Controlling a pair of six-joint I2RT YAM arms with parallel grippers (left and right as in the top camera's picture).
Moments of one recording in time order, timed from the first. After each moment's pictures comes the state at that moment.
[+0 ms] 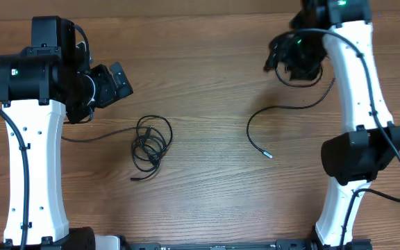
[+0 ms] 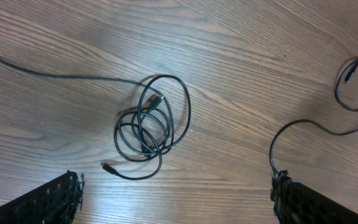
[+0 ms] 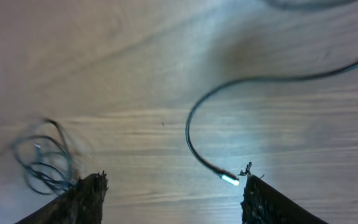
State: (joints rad) left arm 0.03 1.58 1.86 -1.49 0.19 -0.44; right arm 0.12 2.16 2.31 -1.62 -0.24 0.33
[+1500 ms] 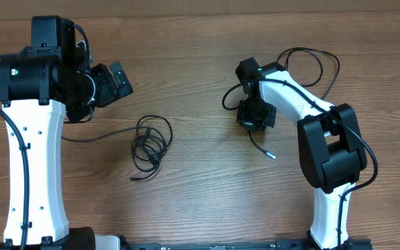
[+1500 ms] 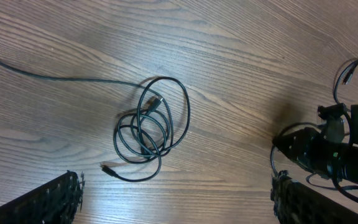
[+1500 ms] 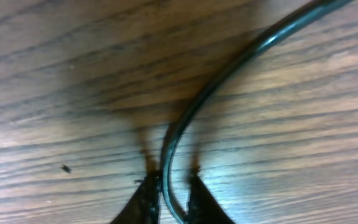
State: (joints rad) left arm 0.03 1.58 1.86 -1.48 0.19 -0.44; right arm 0.36 2.15 1.55 -1.08 -0.03 0.57
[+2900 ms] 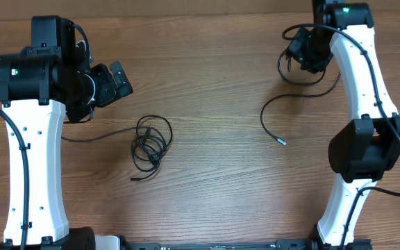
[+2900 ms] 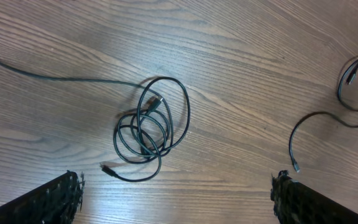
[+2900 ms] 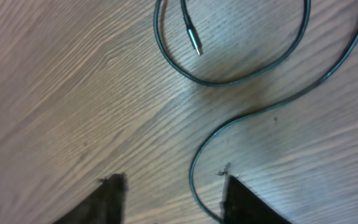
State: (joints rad) left arm 0.03 1.58 1.86 -1.48 0.19 -0.44; right arm 0.04 2.17 2.14 -1.26 -0.07 0.63
